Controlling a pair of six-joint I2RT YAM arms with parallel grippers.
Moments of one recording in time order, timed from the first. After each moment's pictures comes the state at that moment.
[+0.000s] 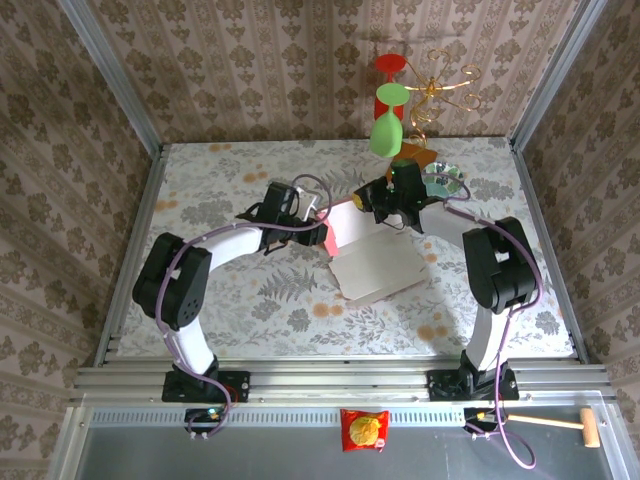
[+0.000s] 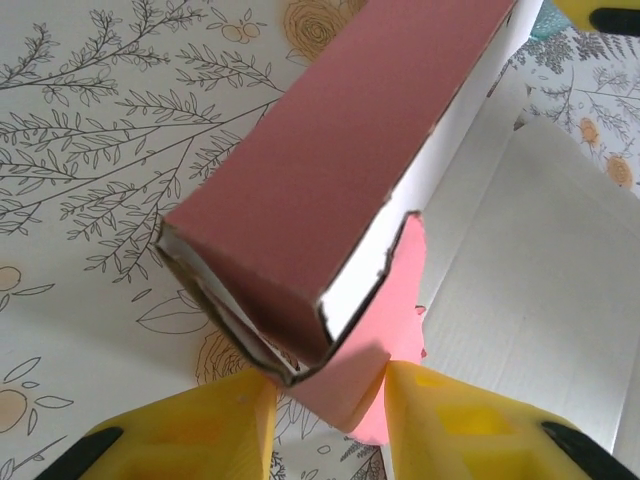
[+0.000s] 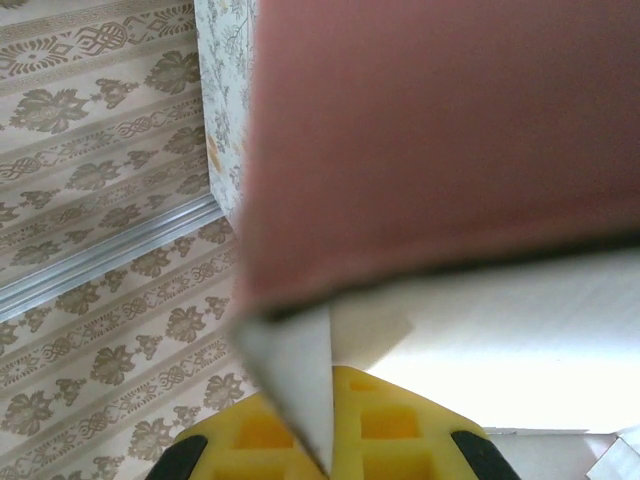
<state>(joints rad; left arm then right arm) -0.55 1.77 1.07 -0.11 0.39 -0.17 0.30 1.87 1.19 0.10 -0.47 1.53</state>
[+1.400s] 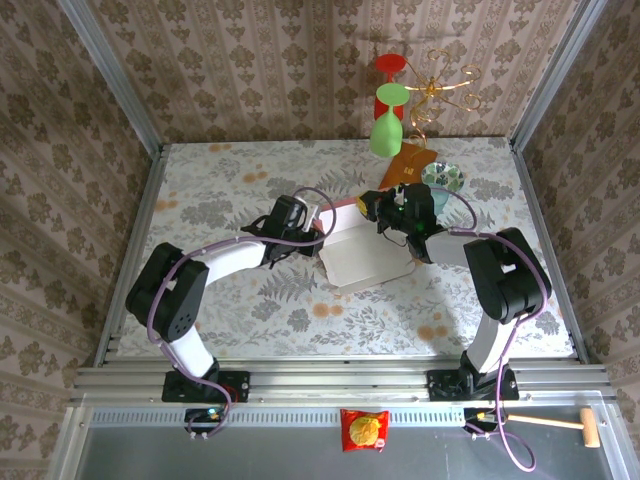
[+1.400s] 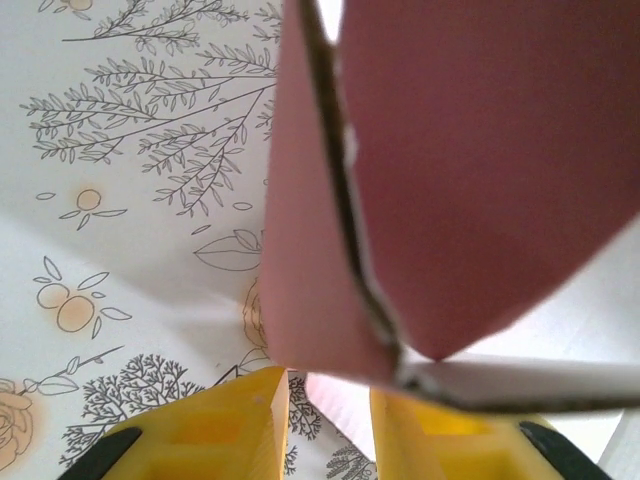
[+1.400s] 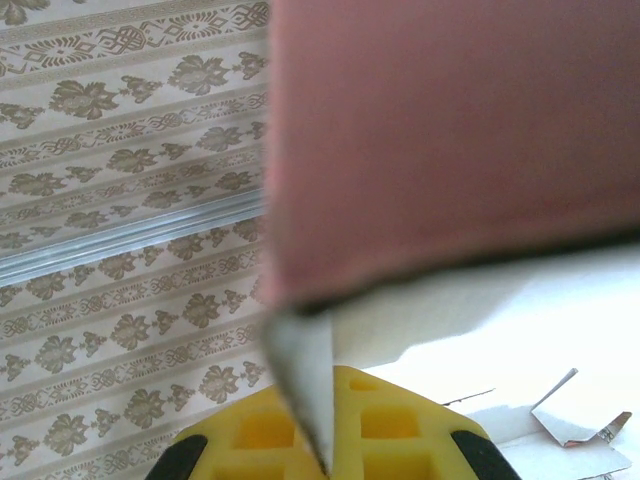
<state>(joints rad) -0.64 1.70 0.98 -0.09 0.15 -0.22 0.30 1.78 0.86 0.68 -0.45 1.60</state>
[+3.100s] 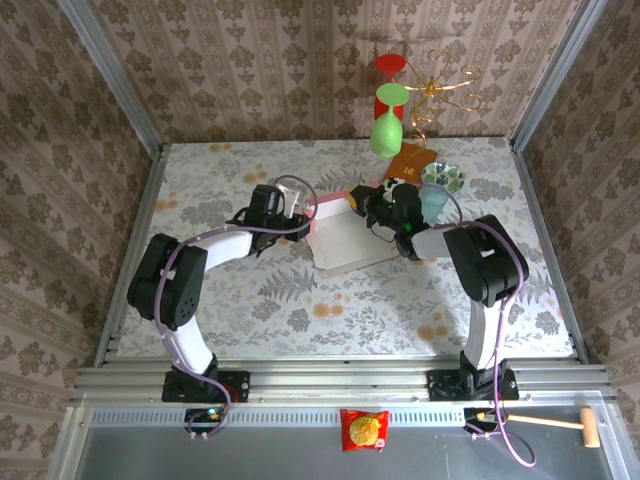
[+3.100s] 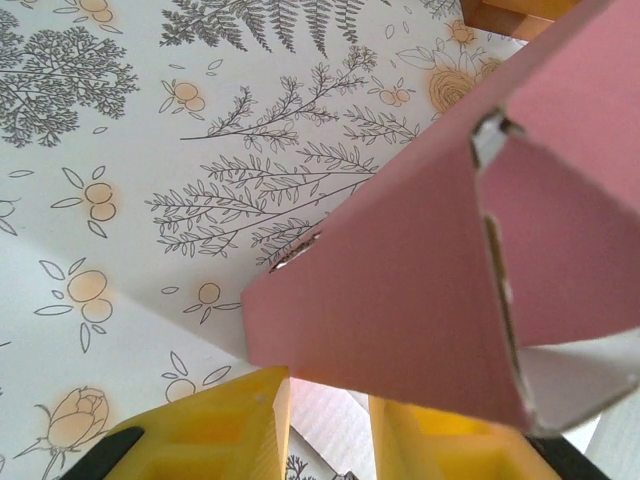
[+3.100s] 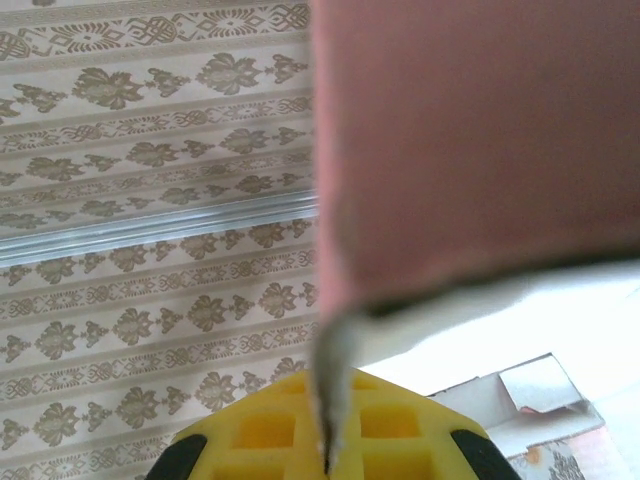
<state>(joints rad) -0.47 1.77 0.98 0.07 0.30 -0.17 0.35 1.96 0.94 0.87 -0.39 1.57</state>
